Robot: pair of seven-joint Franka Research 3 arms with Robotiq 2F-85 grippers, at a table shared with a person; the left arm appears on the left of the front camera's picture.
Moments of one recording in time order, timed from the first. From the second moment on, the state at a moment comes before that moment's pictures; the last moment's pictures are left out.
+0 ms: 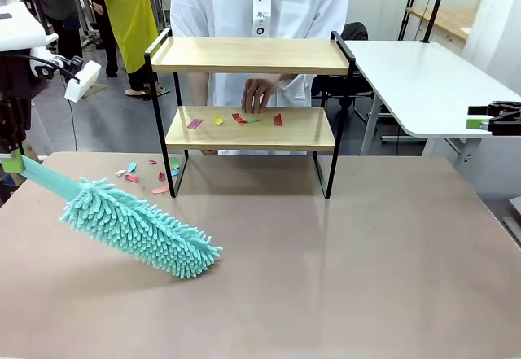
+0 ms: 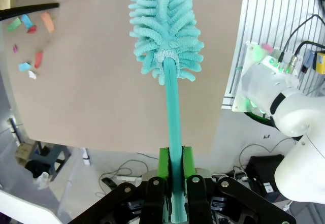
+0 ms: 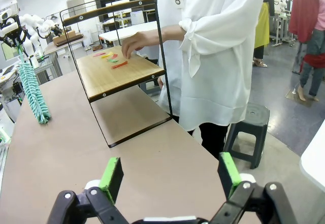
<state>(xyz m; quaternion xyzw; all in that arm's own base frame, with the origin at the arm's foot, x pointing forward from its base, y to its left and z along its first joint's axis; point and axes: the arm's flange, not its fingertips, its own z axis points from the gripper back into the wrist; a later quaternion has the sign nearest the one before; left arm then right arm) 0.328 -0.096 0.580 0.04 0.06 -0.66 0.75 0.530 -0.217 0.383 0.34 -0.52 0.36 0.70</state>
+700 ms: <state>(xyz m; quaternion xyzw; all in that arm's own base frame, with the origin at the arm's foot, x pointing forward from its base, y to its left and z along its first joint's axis) 0.328 -0.096 0.580 0.04 0.06 -0.66 0.75 0.530 -0.217 0.383 0.34 -0.52 0.36 0.70</state>
